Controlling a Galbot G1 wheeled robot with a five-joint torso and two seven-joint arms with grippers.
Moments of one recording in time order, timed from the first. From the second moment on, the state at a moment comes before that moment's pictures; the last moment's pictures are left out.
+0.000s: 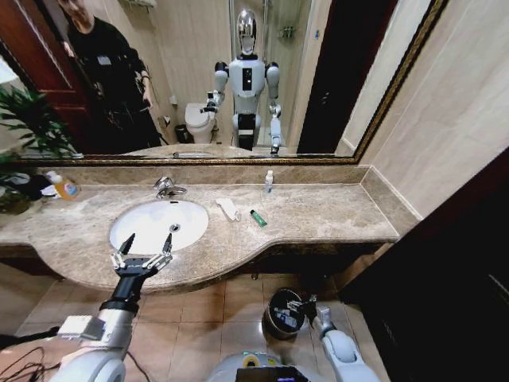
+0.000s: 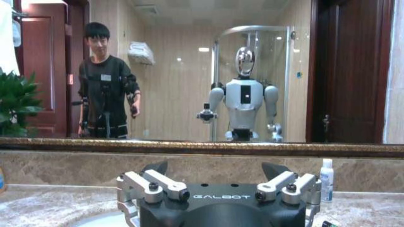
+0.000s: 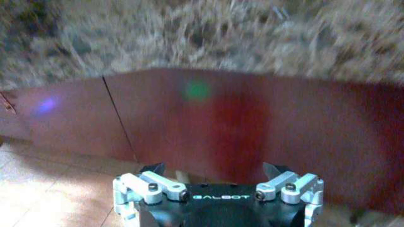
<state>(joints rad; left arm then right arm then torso) 1.84 -1.36 -0.82 -2.47 -0.37 0.04 0.05 -1.43 1.33 0.51 1.43 0.13 0.01 -0.24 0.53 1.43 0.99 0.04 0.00</state>
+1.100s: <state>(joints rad) 1.84 -1.36 -0.82 -2.47 -0.37 0.04 0.05 -1.27 0.91 0.60 1.97 0.62 -0.26 -0.40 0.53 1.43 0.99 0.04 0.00</state>
